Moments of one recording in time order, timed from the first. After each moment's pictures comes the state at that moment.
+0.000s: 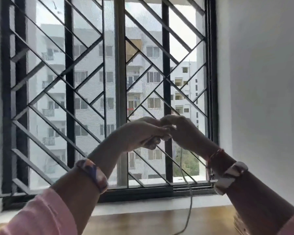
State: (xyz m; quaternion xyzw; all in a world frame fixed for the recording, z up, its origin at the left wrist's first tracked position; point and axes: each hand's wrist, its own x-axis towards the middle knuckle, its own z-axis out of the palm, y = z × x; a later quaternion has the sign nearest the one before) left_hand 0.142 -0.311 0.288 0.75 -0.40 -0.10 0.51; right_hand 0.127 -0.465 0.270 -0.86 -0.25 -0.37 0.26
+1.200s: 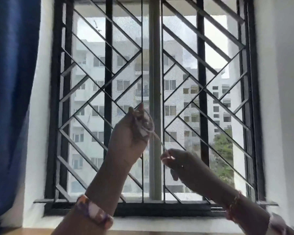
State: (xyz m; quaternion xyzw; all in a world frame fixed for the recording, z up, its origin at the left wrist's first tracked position) left_hand 0.150 -0.171 0.297 0.24 -0.38 -0.05 0.89; right_hand 0.145 -0.334 0.234 -0.85 -0.29 -0.31 0.31
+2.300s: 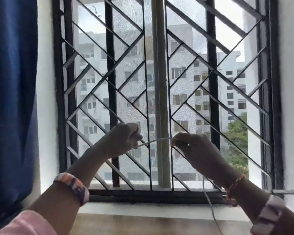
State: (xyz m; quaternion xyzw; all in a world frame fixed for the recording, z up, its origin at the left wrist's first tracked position) left_hand 0.221 -0.119 0.266 0.87 -0.32 0.31 0.19; right_hand 0.183 -0.354 0.228 -0.82 -0.28 -0.41 0.27
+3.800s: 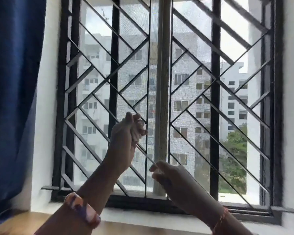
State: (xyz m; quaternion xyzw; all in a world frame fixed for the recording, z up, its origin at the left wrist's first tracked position) left_hand 0.196 -0.174 0.265 0.47 -0.29 0.24 0.80; right_hand 0.176 -0.324 0.195 -0.86 -0.33 -0.27 0.28
